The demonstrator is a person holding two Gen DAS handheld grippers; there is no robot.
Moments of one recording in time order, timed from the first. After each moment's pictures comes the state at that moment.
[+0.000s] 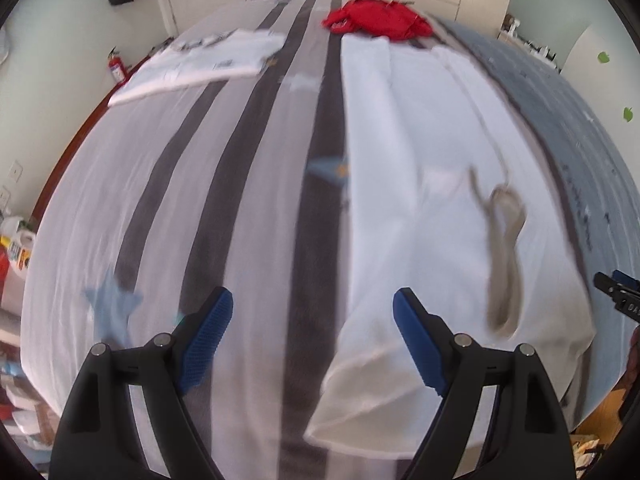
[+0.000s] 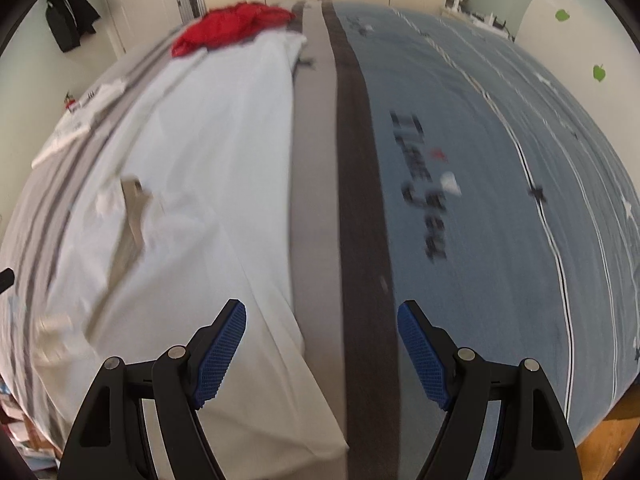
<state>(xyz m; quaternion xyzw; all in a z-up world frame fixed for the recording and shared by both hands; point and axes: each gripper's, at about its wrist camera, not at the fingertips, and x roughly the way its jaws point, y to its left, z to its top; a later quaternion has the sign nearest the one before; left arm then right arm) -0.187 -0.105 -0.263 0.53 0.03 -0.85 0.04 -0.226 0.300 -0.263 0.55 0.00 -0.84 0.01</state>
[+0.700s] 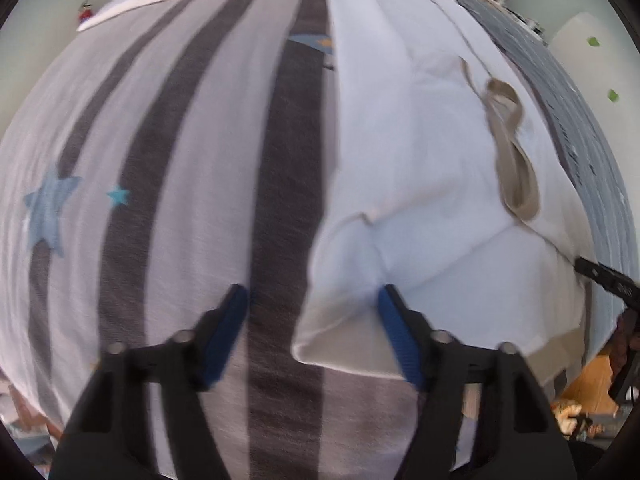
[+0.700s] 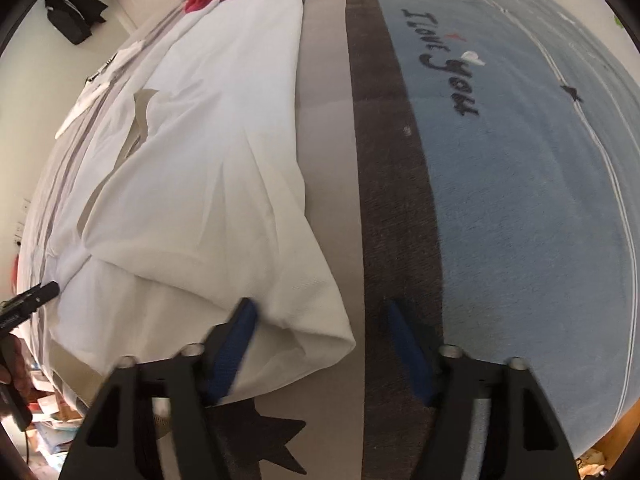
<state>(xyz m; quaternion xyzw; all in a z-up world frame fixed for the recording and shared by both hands) -0.145 -0.086 -0.329 0.59 0.06 -0.81 -0.05 -0.172 0.312 -0.320 0.60 -0.06 -0.80 0.06</state>
